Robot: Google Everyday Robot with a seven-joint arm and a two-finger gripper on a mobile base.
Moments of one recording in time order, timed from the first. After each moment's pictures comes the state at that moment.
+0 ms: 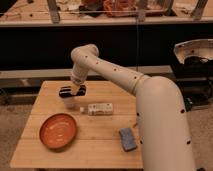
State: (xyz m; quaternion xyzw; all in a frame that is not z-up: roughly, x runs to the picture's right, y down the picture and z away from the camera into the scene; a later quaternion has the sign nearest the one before) arm -0.174 0.005 0.825 -0.34 -0.16 0.10 0.92
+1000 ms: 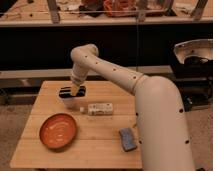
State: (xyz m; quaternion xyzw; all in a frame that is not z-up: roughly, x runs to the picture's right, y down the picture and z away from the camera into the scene) arm -0.175 0.005 0.827 -0.34 -0.16 0.10 0.92
